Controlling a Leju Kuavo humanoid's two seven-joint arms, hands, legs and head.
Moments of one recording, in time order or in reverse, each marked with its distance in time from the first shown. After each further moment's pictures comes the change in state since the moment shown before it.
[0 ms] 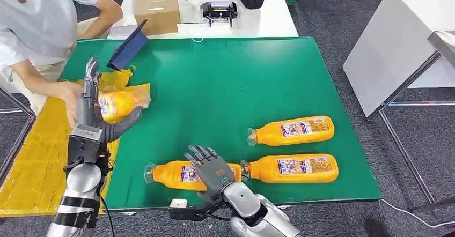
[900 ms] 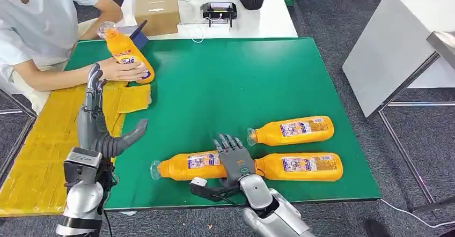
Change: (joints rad) left arm 0.098 0.000 -0.077 -0.149 0.009 0.013 0.017; right arm 0.000 -0.029 -0.152 0.045 0.123 0.005 0.178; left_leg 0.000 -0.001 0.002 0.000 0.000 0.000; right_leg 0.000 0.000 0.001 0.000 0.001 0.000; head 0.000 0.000
